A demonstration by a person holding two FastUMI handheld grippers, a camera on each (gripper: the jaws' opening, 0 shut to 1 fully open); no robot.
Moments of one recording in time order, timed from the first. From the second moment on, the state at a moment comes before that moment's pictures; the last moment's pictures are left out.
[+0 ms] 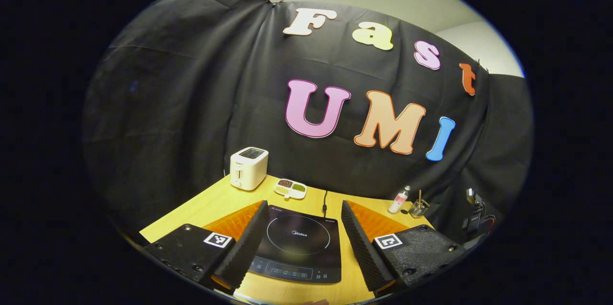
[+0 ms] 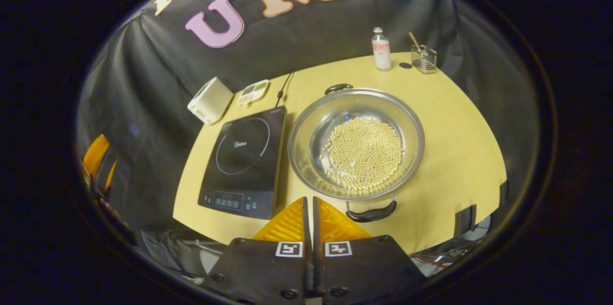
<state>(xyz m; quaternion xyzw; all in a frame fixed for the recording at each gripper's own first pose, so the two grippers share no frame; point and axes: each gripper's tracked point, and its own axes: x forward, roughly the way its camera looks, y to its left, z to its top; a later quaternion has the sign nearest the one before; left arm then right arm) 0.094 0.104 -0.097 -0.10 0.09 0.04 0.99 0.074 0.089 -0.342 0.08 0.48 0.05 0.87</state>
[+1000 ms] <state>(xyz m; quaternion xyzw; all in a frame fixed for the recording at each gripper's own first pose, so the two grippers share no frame) 0.103 0.108 -0.111 -0.10 0.10 0.09 0.99 0.069 0.056 -0.419 0.01 0.58 0.06 0.81</state>
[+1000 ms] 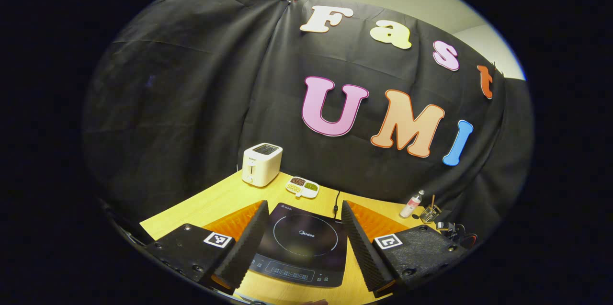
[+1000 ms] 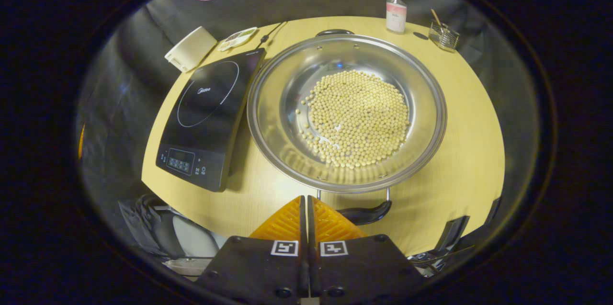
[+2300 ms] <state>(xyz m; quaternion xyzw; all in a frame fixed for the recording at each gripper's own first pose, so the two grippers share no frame) 0.124 0.020 -0.104 -0.04 0.11 0.09 0.99 0.124 -0.088 -0.420 0.04 0.58 0.01 0.82</state>
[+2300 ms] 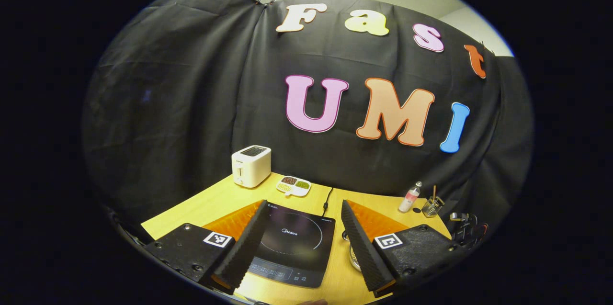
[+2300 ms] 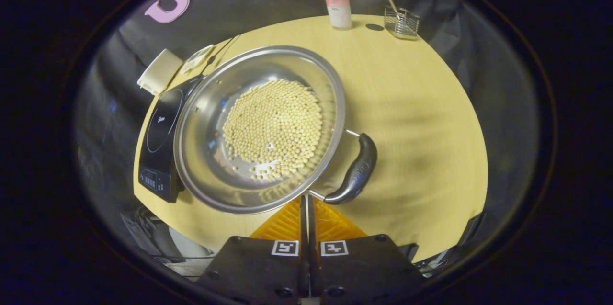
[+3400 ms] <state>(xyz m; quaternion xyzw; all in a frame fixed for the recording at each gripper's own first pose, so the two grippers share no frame) 0.207 -0.035 -0.213 -0.03 0.26 -0.13 0.96 0.177 -0.120 -0.381 0.08 0.49 -0.12 0.86</state>
